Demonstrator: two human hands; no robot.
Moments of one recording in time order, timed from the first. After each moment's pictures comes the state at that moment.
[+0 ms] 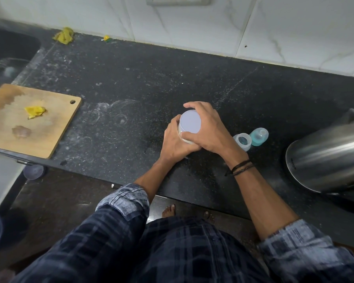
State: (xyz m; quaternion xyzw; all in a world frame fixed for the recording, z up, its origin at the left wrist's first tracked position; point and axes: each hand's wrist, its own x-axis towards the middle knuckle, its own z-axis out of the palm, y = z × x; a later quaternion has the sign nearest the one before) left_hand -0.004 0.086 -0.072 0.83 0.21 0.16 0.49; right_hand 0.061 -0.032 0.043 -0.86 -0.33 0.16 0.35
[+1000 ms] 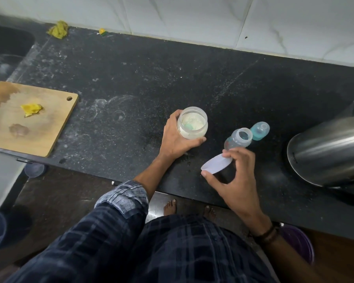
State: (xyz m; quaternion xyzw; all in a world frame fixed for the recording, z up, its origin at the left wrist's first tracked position) left_hand -0.005 0.089 -0.072 0.82 0.18 0.20 0.51; right_hand -0.035 -0.141 -0.011 -0.84 -0.27 -0.03 0.48
